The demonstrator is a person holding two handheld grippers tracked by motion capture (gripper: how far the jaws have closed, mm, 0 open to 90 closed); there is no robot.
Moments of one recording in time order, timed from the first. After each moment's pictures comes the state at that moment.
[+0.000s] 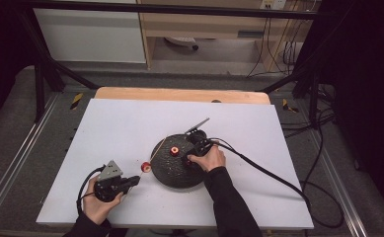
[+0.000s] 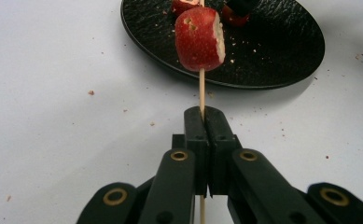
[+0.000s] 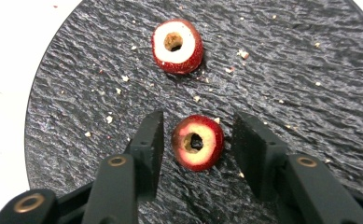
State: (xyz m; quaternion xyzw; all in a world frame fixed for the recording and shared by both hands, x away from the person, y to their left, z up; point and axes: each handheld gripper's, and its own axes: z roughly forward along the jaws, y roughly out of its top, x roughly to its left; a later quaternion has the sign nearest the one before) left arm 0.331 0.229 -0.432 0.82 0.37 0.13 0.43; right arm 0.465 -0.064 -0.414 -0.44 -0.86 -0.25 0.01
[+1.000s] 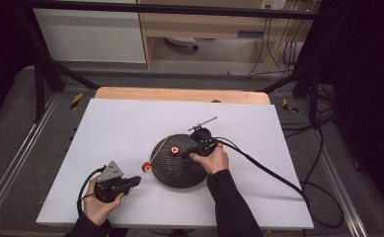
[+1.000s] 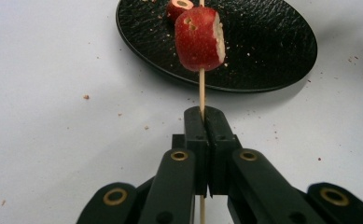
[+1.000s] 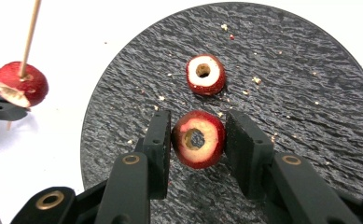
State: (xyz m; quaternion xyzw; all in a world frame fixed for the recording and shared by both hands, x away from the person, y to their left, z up) left arm 0.328 0.226 -0.430 0.82 0.36 0.13 0.43; right arm 0.450 -0.073 -0.389 -0.43 -0.84 -0.33 0.01
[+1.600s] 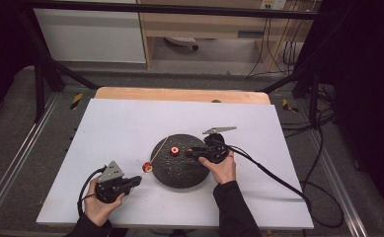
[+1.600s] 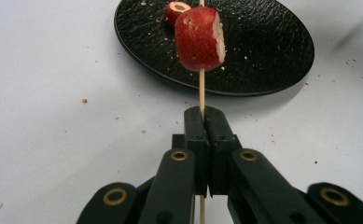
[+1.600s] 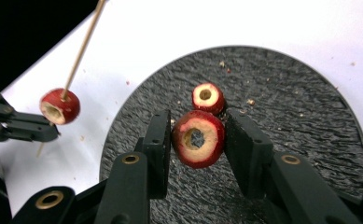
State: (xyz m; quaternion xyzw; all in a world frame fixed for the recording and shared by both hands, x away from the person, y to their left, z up) left arm 0.326 0.224 -0.428 0.81 0.36 0.13 0.43; right arm 0.426 -0.105 -0.393 -0.42 -0.78 -0.45 -0.01
